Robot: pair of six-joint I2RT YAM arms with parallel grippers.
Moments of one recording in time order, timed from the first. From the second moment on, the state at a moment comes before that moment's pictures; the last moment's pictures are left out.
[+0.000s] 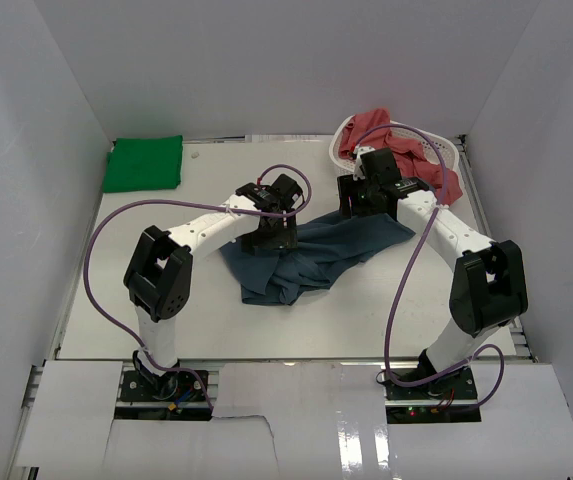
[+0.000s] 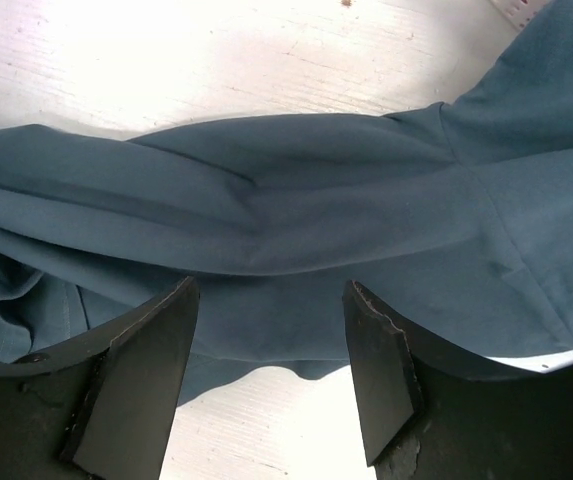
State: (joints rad) left arm -0.70 1.91 1.56 -0.92 -0.23 -0.68; right arm 0.41 1.66 1.32 -0.49 -0.03 0.12
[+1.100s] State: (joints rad) left arm -0.75 1.96 1.57 -0.98 -0.33 -0.69; right arm 0.41 1.66 1.32 -0.49 -0.07 0.12
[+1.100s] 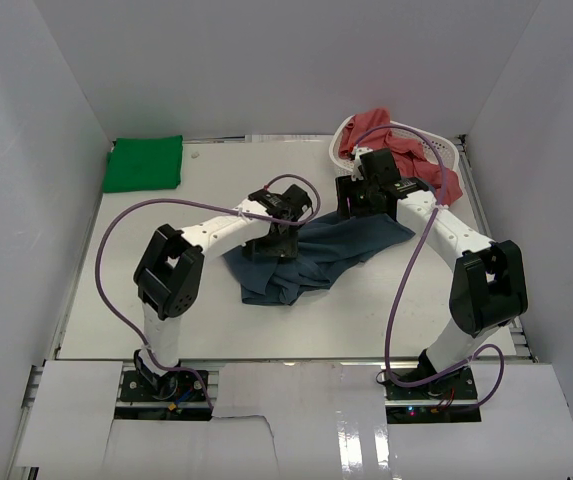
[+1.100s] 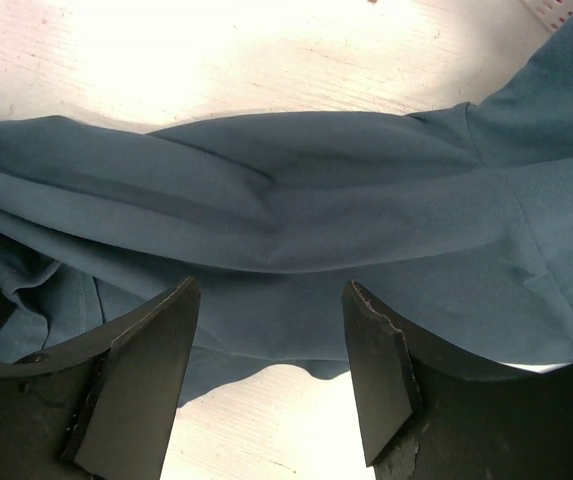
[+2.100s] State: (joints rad) left arm -0.86 2.10 1.72 -1.08 -0.56 -0.68; right arm 0.40 1.66 1.31 -0.49 -0.10 0.12
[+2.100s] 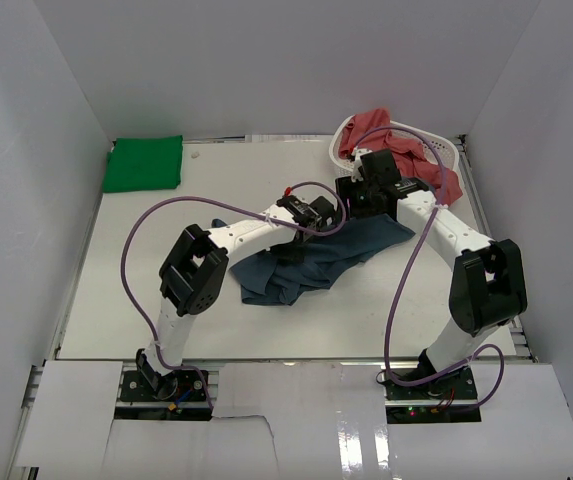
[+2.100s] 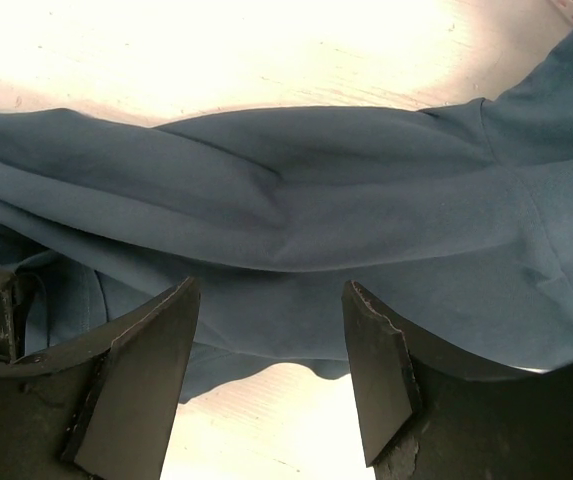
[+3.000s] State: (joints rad) left arm -0.86 2.10 1.78 -1.16 -0.59 -0.70; right arm 0.40 1.69 1.31 -0.49 -0.13 0.12
